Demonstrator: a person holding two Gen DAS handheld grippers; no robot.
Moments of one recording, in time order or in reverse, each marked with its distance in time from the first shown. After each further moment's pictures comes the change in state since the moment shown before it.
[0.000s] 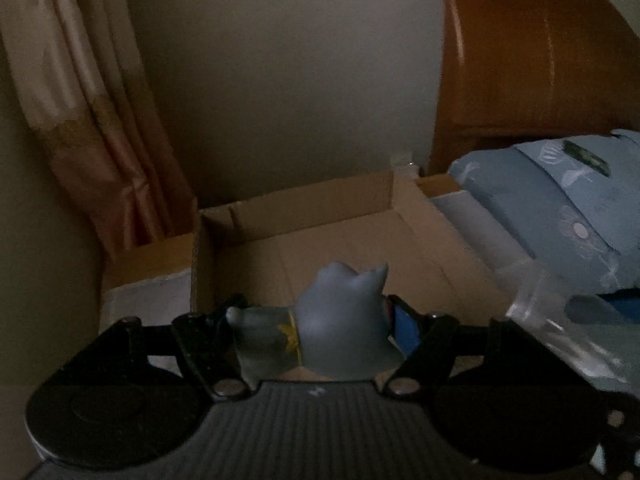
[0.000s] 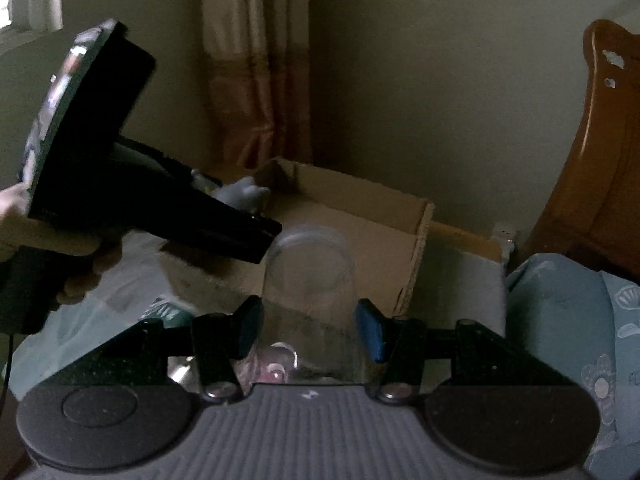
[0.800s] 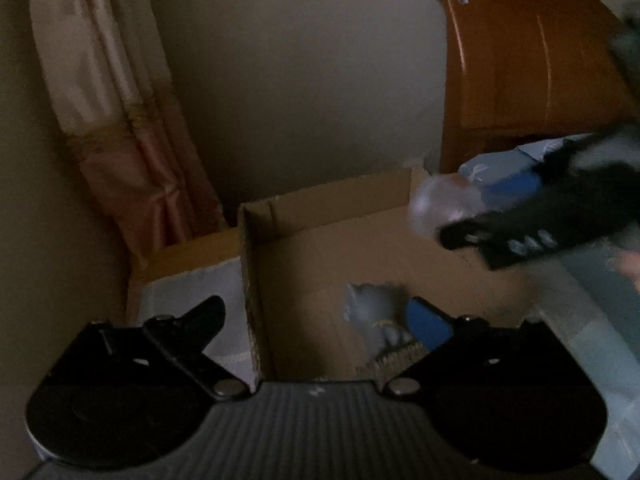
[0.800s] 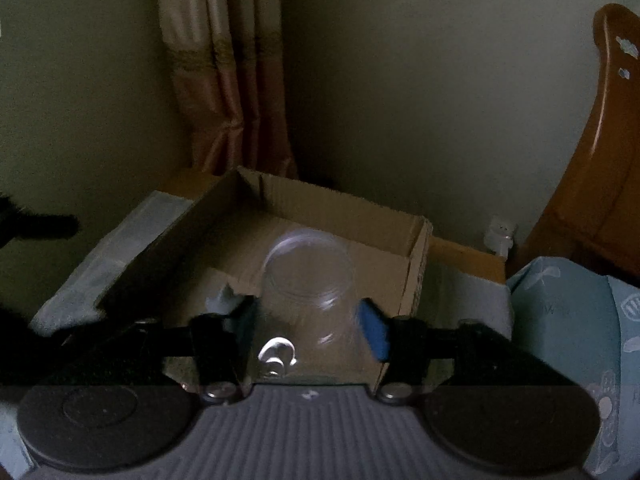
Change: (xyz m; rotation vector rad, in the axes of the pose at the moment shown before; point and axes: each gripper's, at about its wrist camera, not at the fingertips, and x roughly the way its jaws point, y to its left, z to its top) left arm -0.054 0.029 -0.038 0.037 -0.066 0.024; right arm 0.079 -0.013 0.050 0.034 0.055 -0.049
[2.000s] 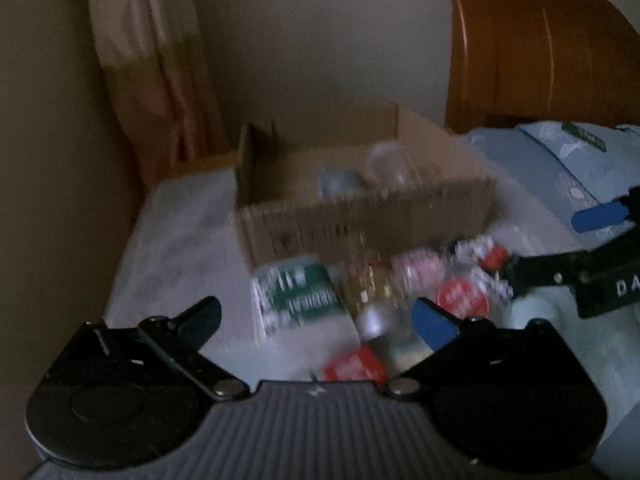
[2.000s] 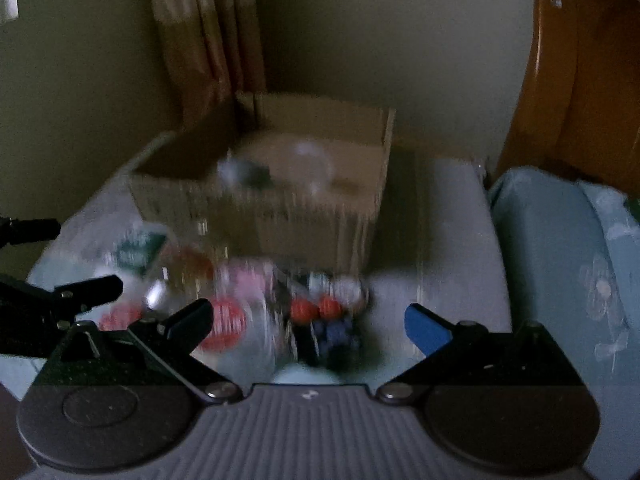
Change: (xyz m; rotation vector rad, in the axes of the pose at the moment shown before) left arm -0.040 -0.043 -0.110 -0.101 0.046 0.039; right arm -0.062 0.018 -0.152 0.121 0.044 -0.035
